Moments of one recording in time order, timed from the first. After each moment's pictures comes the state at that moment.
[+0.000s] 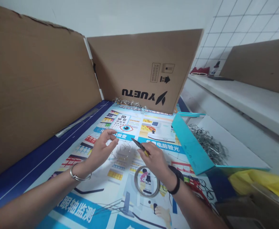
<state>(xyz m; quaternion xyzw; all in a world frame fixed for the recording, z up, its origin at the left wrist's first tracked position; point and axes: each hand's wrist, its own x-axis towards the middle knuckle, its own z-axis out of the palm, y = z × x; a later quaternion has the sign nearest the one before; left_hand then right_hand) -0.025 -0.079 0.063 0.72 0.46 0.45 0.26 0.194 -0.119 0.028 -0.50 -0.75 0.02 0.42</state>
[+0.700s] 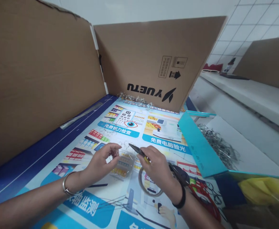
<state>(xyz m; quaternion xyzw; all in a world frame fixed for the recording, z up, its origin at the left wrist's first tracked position) -0.045 -0.117 0.033 0.77 0.40 0.41 0.27 0.177 -0.136 0.026 -0.47 -0.79 0.02 0.39</state>
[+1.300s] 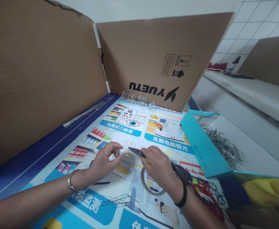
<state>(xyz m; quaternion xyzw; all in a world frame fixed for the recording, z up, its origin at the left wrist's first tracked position) -0.044 -0.117 0.030 0.77 0.43 0.42 0.25 0.182 -0.135 0.014 -0.45 -0.83 -0.06 0.34</state>
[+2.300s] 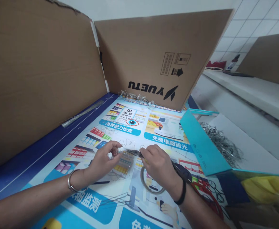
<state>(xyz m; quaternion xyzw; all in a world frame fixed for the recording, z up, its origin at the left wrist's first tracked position) -0.043 -0.117 0.029 0.76 0.45 0.41 0.24 0.180 -0.139 0.029 -0.45 -0.85 -0.10 0.25</state>
